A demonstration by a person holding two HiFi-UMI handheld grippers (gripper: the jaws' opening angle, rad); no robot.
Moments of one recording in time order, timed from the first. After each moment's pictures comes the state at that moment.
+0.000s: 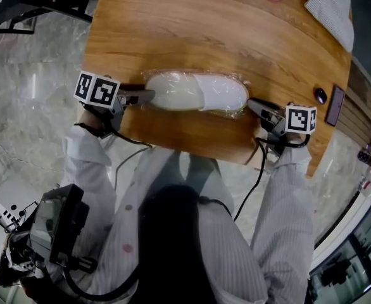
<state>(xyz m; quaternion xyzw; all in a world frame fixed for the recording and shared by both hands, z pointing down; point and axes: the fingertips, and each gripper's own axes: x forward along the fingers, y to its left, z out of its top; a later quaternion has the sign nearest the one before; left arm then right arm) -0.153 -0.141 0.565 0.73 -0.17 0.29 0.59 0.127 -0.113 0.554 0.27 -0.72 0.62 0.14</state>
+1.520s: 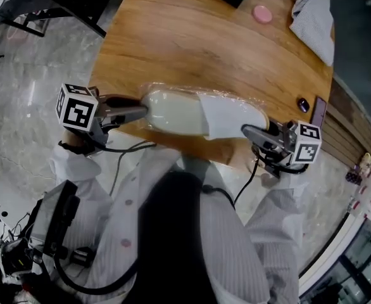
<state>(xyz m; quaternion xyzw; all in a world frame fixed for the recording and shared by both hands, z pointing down) -0.143 -0.094 0.404 0.84 -0.11 0.18 0.51 0.078 -0.064 0.364 0.10 -0.87 0.49 0.01</state>
